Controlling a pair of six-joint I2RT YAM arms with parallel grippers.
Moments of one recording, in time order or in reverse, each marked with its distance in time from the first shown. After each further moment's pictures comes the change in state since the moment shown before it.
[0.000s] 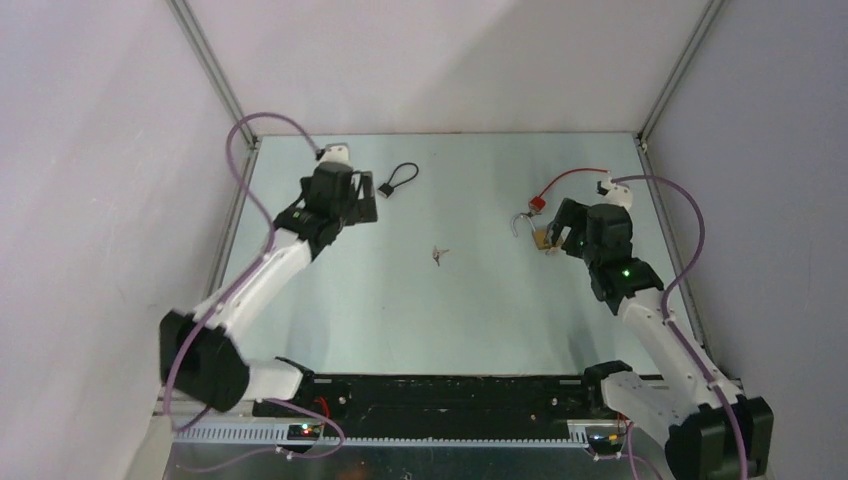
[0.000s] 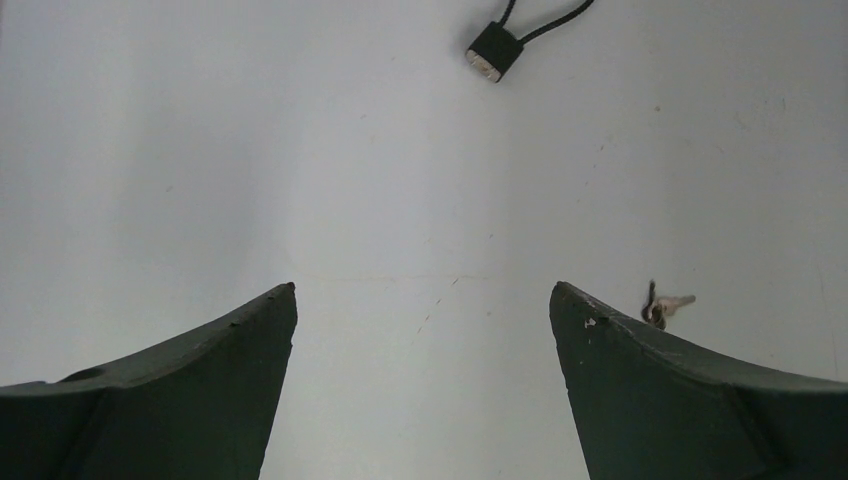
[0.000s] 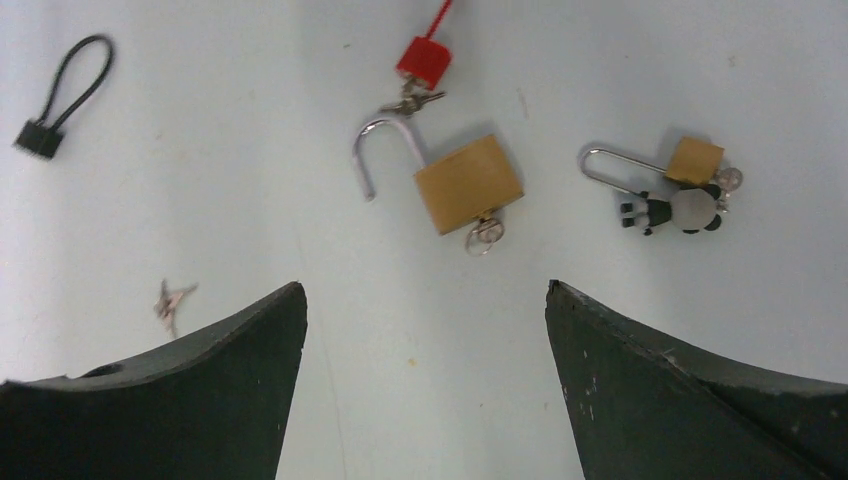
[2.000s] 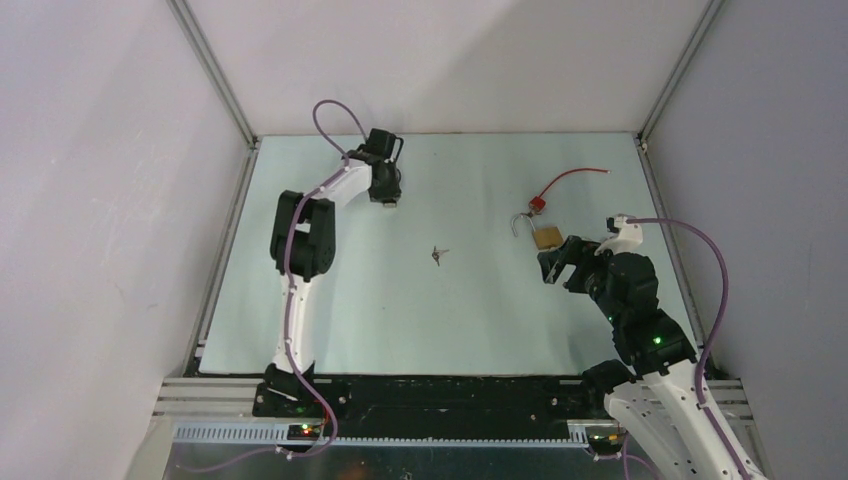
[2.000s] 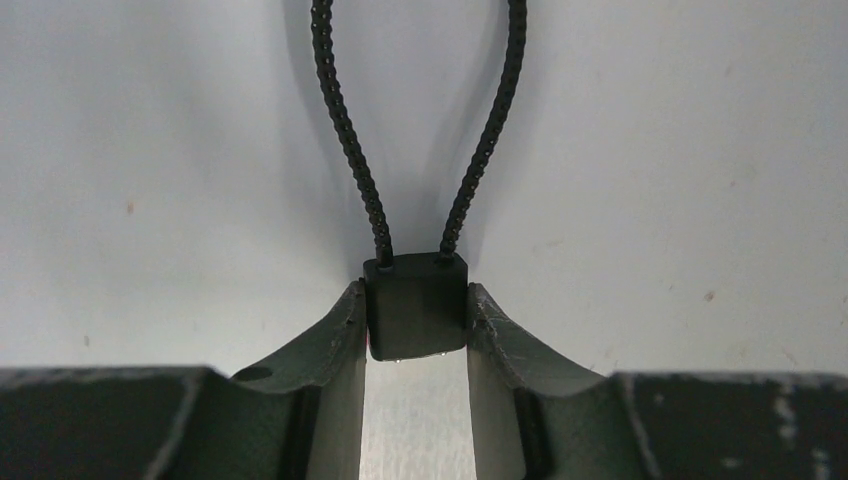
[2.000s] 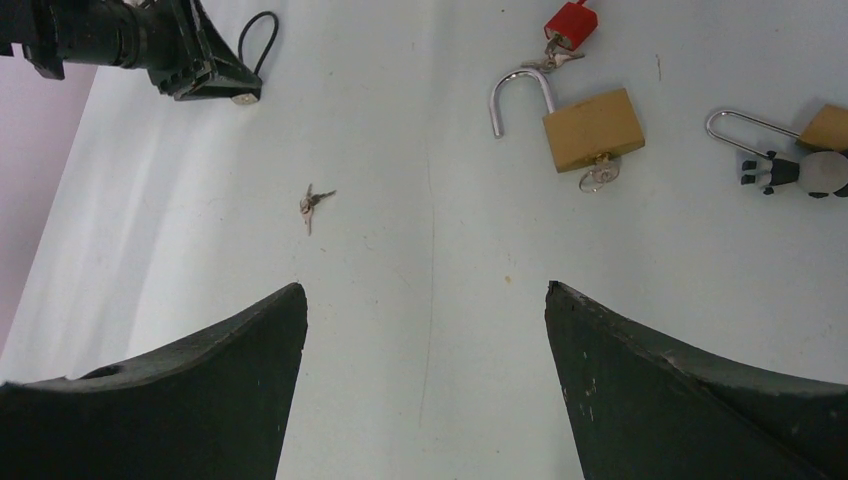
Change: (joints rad) left arm 0.090 1.080 0.852 -0.152 0.273 -0.089; right arm 0.163 -0.475 -0.100 -0.193 -0.126 0.048
